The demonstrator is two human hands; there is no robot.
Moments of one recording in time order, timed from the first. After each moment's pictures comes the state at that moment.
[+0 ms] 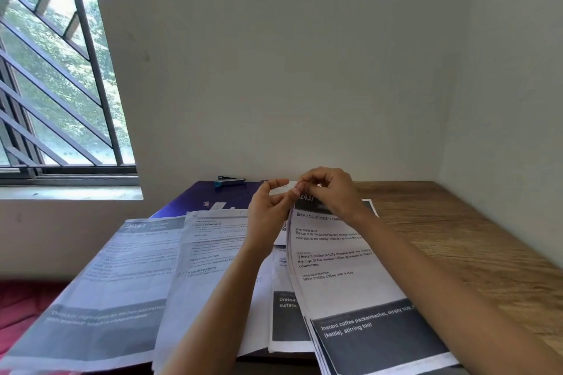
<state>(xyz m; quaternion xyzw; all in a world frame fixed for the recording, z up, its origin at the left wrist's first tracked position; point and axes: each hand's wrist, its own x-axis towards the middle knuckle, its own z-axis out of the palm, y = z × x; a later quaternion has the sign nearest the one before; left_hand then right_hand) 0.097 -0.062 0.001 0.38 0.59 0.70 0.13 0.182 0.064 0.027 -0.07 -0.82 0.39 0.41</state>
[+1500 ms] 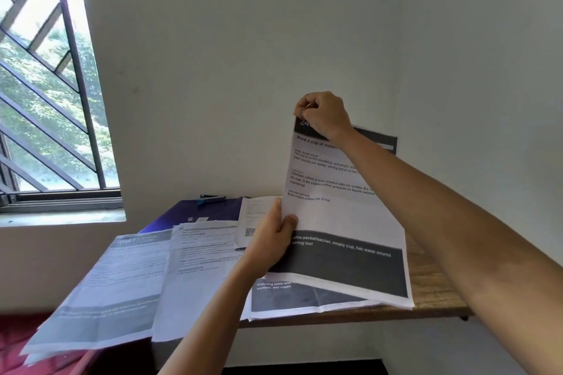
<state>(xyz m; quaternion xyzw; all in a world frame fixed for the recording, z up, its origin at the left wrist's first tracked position) 0.177 -0.109 0.018 0.54 0.63 0.56 0.09 0.242 0.036 0.195 -0.23 -0.82 0.21 0.49</state>
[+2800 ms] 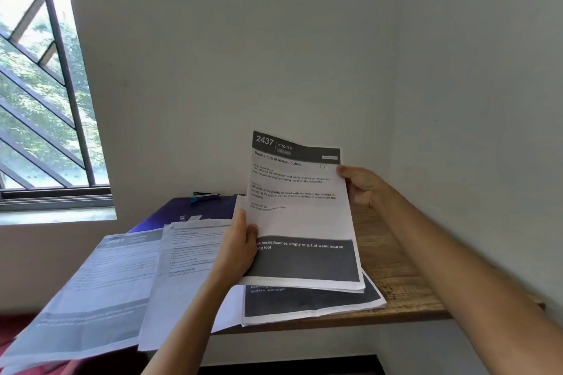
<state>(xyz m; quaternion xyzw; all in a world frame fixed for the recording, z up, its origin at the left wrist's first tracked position) 0.137 -0.117 -0.006 0.46 0.73 0.51 -0.01 0.279 0.114 0.074 -0.27 -0.54 0.72 0.34</state>
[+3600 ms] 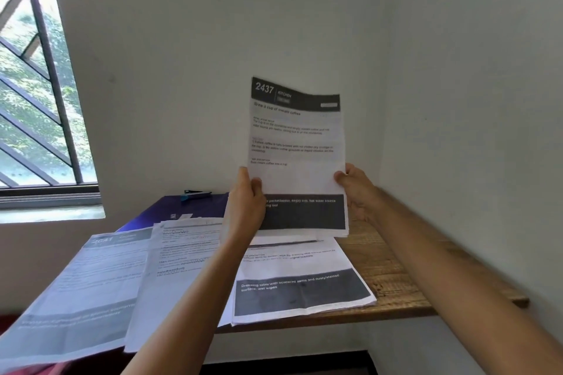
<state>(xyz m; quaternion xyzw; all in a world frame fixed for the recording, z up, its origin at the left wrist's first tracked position) 0.147 -0.068 0.043 0.41 0.70 0.59 -0.07 0.293 0.091 0.057 -0.25 -0.65 0.58 0.42</state>
